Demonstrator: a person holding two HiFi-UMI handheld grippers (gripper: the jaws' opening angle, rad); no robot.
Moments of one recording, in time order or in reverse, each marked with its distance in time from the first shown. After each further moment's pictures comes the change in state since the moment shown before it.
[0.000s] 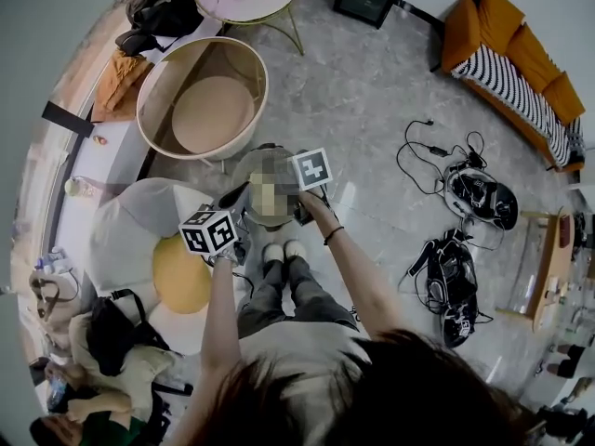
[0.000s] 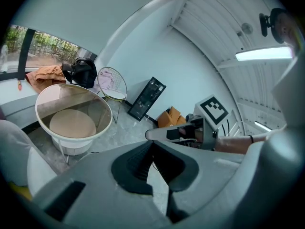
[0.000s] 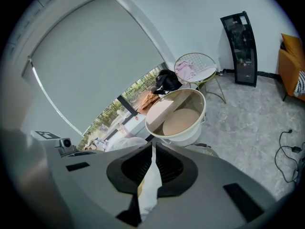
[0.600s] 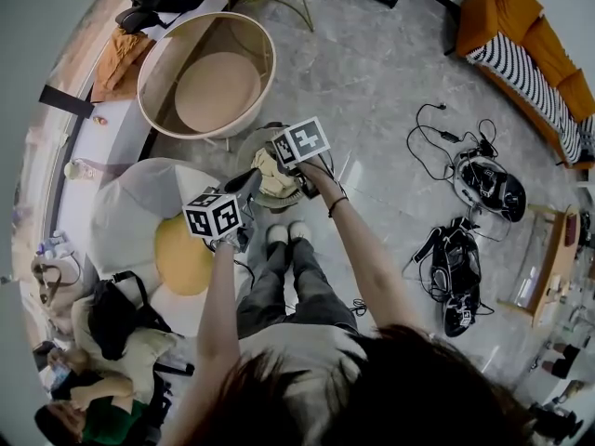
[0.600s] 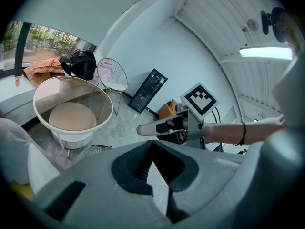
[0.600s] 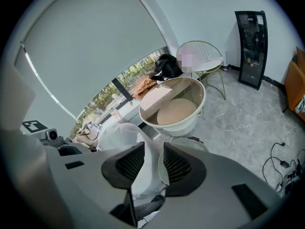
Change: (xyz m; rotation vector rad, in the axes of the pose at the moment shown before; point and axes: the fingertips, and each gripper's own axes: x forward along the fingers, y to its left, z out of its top) left arm 0.014 0.014 -0.021 -0.009 0.095 -0.005; right arm 0.037 -0.030 -0.010 -0.095 0.176 -0.060
